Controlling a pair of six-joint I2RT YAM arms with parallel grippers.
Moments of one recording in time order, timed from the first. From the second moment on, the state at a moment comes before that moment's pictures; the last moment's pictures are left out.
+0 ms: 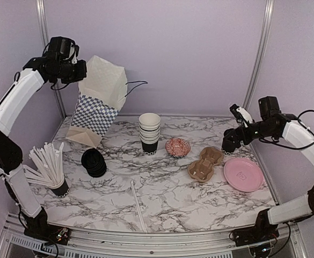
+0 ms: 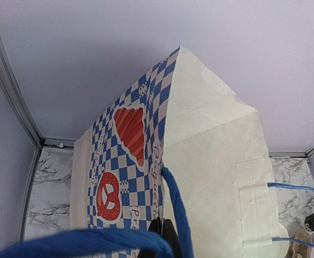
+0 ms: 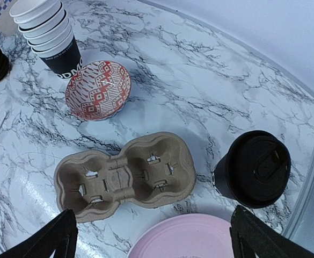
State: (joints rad) left arm -0.29 1.78 2.10 -0.83 -0.14 -0.29; right arm 0.06 1.26 1.10 -0.69 -0.45 -0.41
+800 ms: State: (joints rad) left arm -0.69 1.34 1.81 -0.75 0.33 -0.34; right arm 0.19 1.36 1.06 -0.77 -0.56 -0.62
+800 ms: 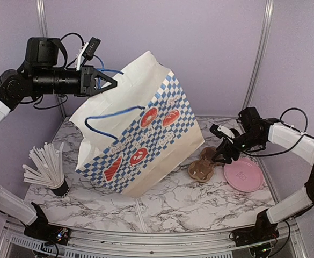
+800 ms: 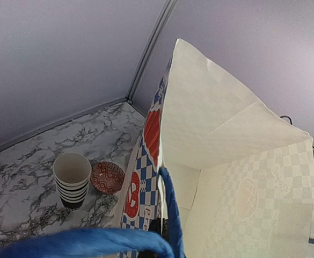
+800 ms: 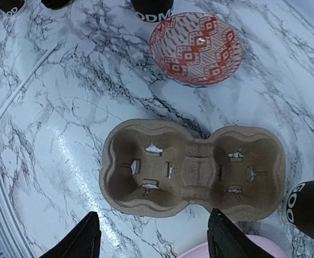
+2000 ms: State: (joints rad) left arm -0.81 1.27 1.65 -0.76 0.36 -0.34; right arm 0.45 1.58 0.92 -0.75 -0.33 -0.66
